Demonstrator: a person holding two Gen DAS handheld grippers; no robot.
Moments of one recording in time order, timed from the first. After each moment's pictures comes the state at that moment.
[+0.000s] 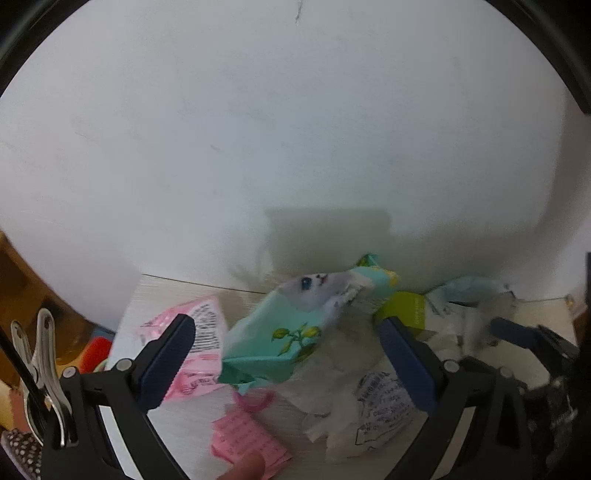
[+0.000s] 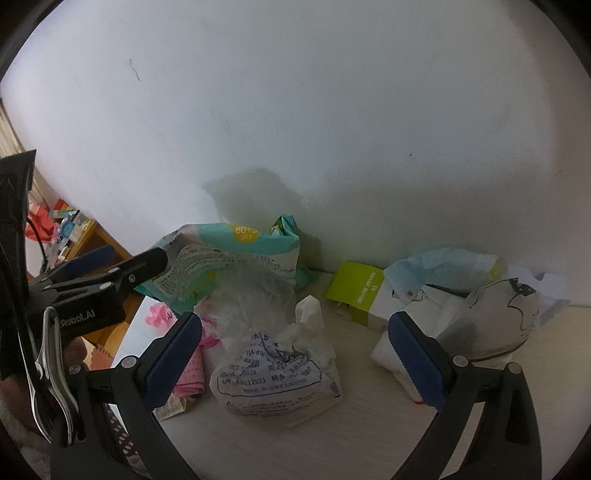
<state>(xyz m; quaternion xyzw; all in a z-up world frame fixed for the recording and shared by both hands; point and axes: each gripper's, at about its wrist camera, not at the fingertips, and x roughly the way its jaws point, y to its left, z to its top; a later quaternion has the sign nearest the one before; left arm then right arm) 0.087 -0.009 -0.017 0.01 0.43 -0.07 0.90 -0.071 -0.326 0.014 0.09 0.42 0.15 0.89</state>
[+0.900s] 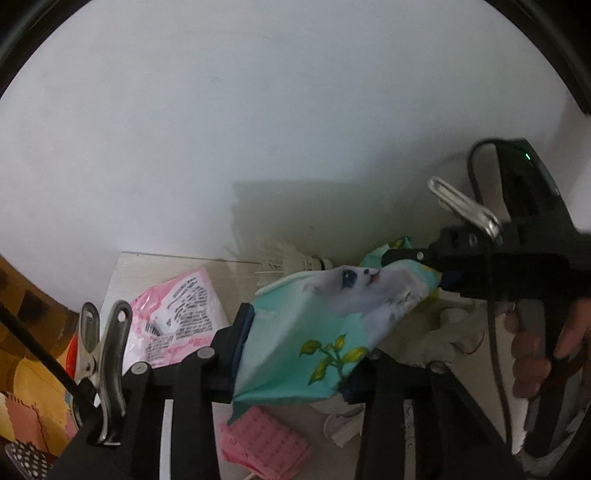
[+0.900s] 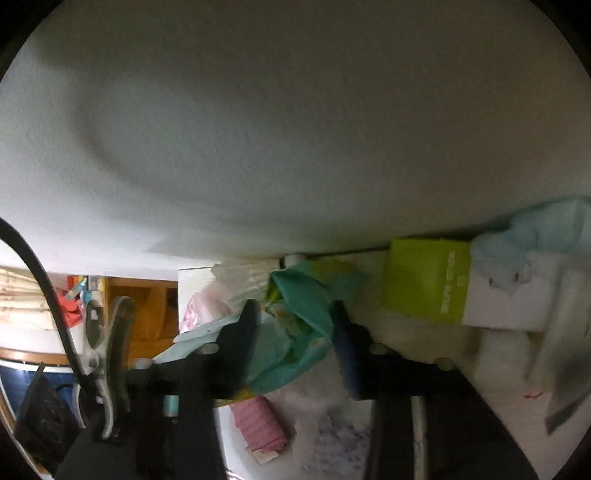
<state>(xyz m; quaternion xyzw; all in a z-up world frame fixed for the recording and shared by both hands) 0.099 0.021 -0.041 0.00 0.48 -0.10 0.87 0.045 -0.300 -0.049 0.29 0.56 0.12 0.77</state>
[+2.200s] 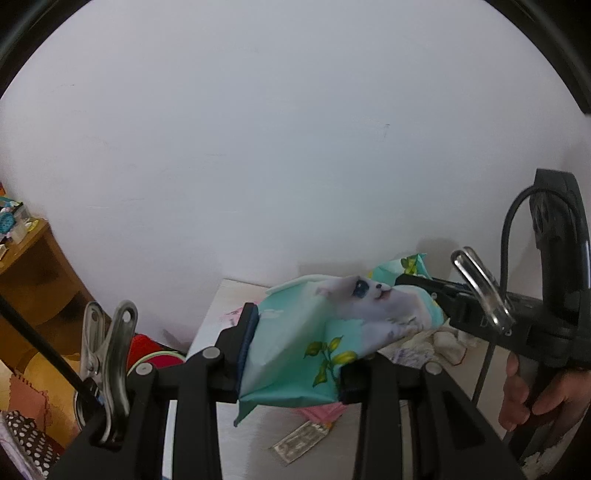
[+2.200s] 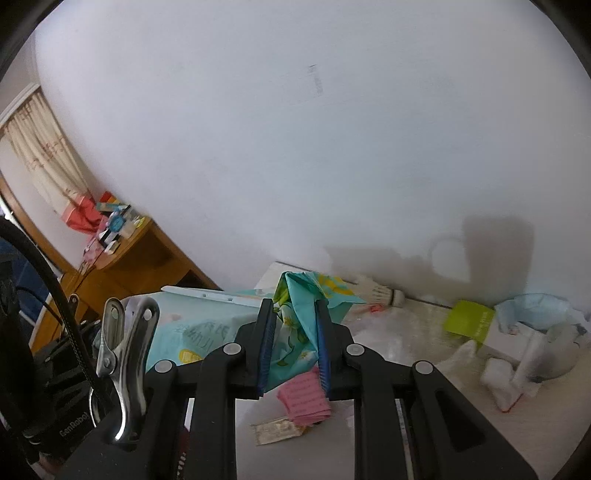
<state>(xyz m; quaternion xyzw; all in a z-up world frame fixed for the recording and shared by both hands) -0.017 0.110 0.055 -0.02 0.37 -0.02 0.93 -0.087 -0.209 0.071 0.09 0.38 0.24 0.89</state>
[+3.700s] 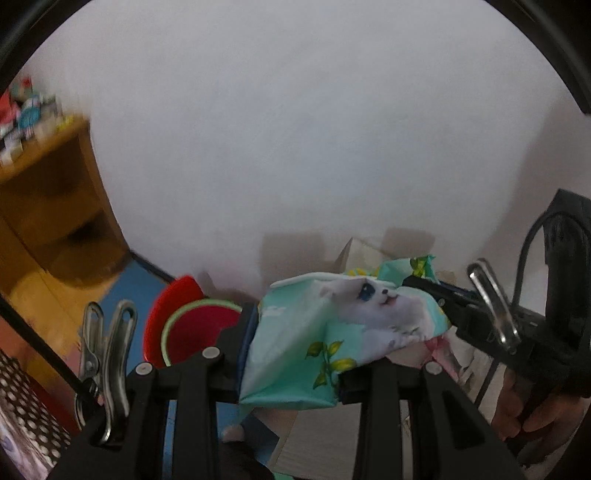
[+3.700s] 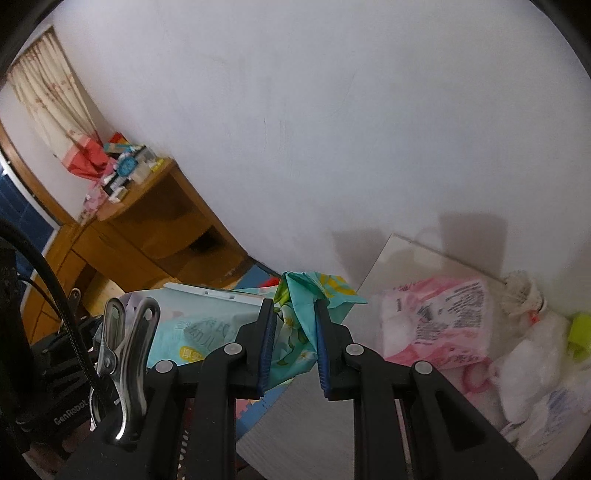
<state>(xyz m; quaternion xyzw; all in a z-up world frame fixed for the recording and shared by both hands) -0.023 0.337 -0.003 -0.15 0.45 0.01 0.88 -0.071 0.041 0.034 0.01 0.45 0.26 0.85</state>
